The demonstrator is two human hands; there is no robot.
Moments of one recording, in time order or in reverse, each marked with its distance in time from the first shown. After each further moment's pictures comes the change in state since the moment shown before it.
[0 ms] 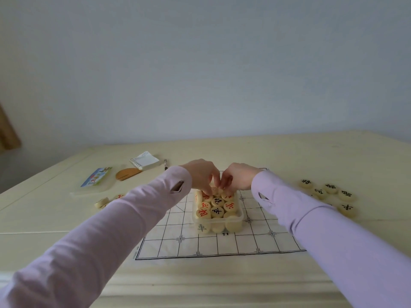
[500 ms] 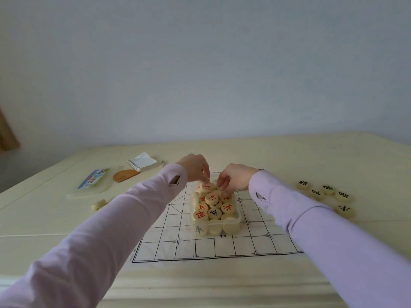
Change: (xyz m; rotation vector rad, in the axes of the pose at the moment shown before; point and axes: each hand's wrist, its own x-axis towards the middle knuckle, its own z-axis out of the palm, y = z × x) left_hand 0.018 -0.022 0.000 -0.155 0.115 -0.143; right_hand 0.005 0.003 -0.001 0.020 -0.013 -0.005
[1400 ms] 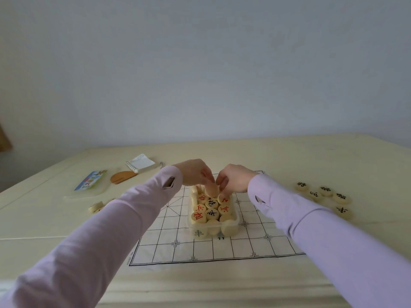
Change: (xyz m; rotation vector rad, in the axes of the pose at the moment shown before) left_hand -0.008 0.006 -0.002 -0.073 -0.129 0.054; right_hand -0.005 -0.003 0.000 0.037 0.048 0.015
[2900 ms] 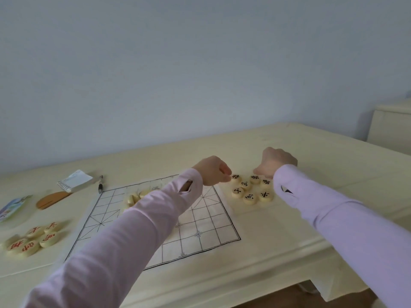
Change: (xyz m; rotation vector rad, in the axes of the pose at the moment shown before) left_hand 0.054 0.179 0.039 -0.170 0.041 0.152; right_hand -0.105 0.162 -0.059 -0.046 0.472 0.678
